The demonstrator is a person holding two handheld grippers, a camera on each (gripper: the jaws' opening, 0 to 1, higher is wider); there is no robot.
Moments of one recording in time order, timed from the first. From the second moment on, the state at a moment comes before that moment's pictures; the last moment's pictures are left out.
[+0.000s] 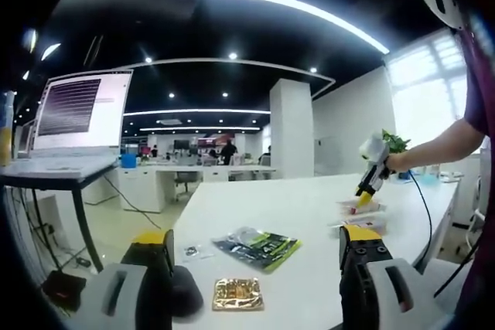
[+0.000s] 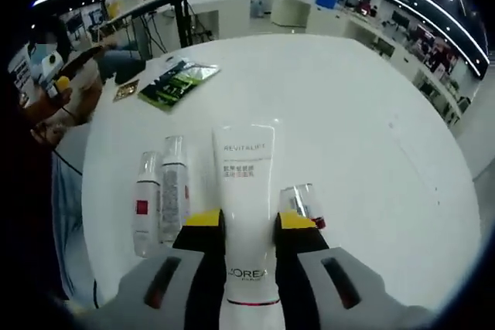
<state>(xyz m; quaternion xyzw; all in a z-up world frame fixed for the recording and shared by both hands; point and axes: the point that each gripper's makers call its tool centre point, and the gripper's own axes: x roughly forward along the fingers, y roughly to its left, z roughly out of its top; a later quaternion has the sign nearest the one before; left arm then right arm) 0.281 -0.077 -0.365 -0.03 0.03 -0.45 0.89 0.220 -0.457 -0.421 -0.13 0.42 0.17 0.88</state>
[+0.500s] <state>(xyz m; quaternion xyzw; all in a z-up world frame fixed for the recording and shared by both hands) 0.274 -0.091 -0.365 -0.04 0.04 -0.46 0.89 0.268 -0.432 -0.365 -0.08 0.26 0.11 0.96</state>
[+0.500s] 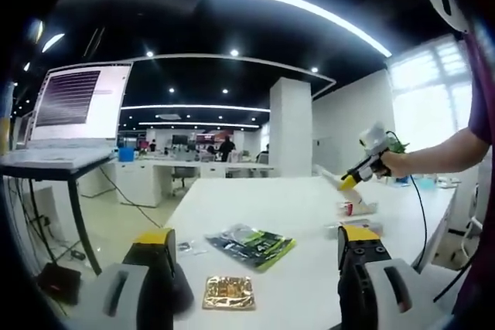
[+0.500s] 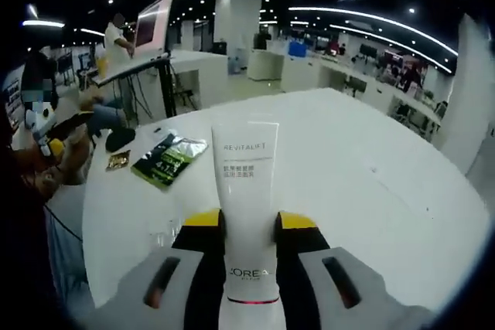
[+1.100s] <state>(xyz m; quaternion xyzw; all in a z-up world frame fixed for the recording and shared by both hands) 0.272 -0.122 -0.365 -0.07 0.06 -0.48 0.88 0.309 -0.375 -0.338 0.01 0.13 0.09 0.99</state>
